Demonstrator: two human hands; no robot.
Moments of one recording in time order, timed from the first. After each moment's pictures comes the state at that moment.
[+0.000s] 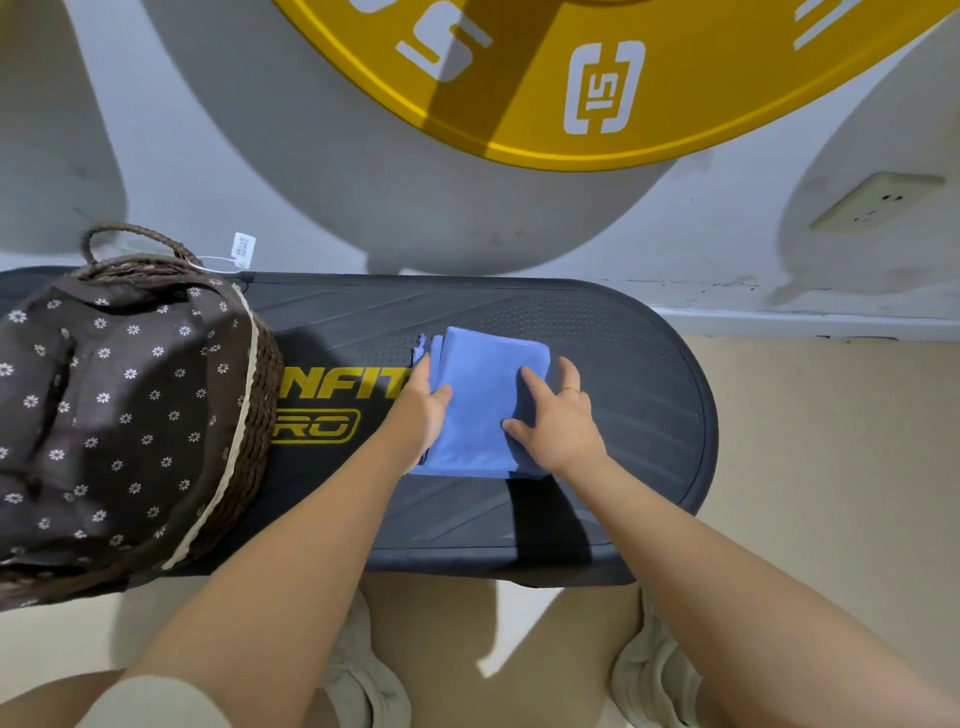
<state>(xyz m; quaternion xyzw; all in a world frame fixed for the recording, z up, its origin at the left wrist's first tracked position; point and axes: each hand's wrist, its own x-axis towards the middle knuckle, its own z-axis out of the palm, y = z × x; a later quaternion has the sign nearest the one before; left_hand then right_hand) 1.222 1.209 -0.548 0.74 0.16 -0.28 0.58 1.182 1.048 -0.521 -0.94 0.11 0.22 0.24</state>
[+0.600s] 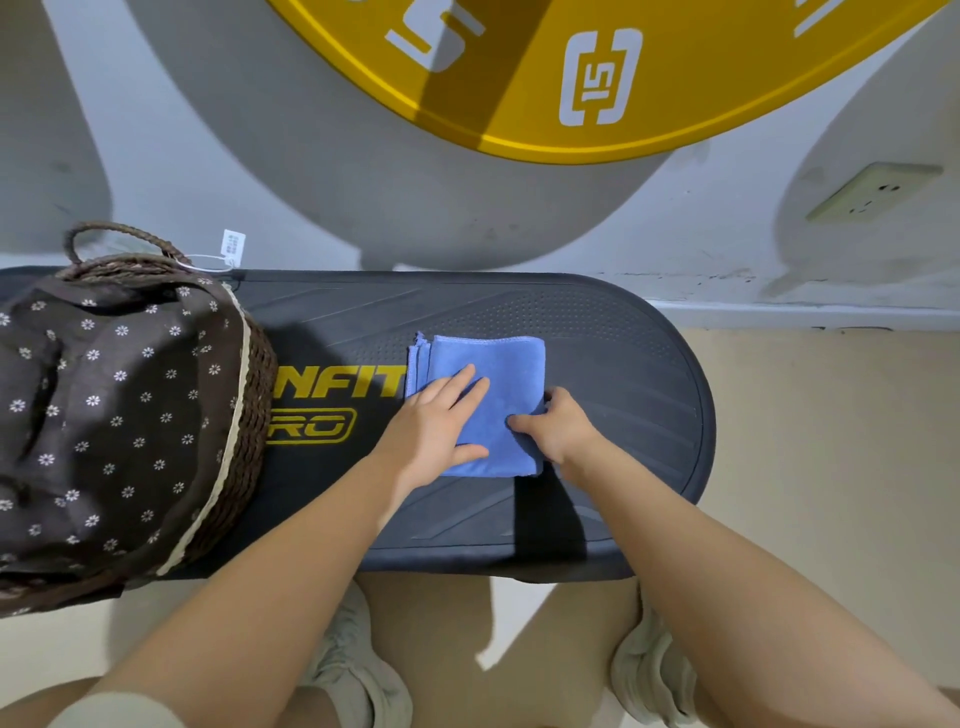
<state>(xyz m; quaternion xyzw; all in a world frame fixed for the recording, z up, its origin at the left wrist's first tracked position) 1.205 1.216 -0.551 0.93 -0.29 -0.18 0.13 1.184 1.049 -0.524 -0.76 0.32 0.25 0.51</state>
